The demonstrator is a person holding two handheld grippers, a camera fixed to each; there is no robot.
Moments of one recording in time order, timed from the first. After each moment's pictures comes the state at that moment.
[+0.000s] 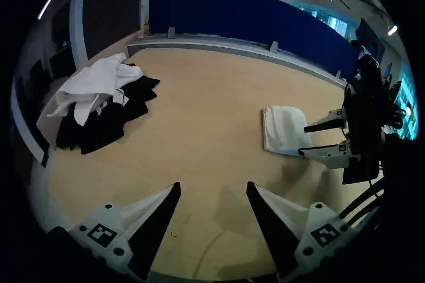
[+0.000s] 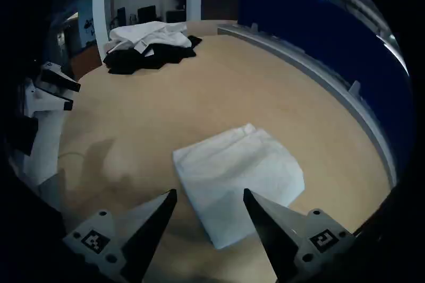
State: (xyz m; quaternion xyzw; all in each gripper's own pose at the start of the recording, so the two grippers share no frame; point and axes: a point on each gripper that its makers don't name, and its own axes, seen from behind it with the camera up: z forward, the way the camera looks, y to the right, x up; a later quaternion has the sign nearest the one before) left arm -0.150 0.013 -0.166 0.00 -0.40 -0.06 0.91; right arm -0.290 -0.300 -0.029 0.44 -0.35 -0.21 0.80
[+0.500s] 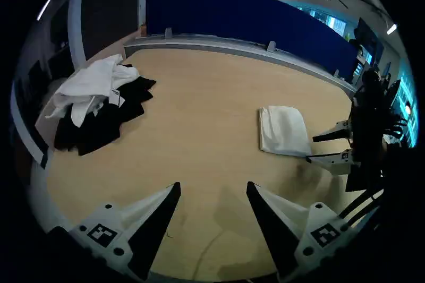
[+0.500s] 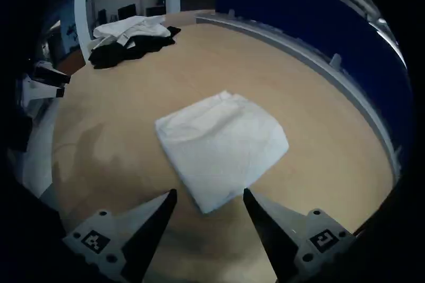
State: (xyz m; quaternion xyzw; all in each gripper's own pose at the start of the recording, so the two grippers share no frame) left arm -0.150 0.022 -0.165 -0.01 -0.40 -0.06 0.91; right arm -0.310 -0.248 -0.043 0.39 -0.39 -0.19 0.81
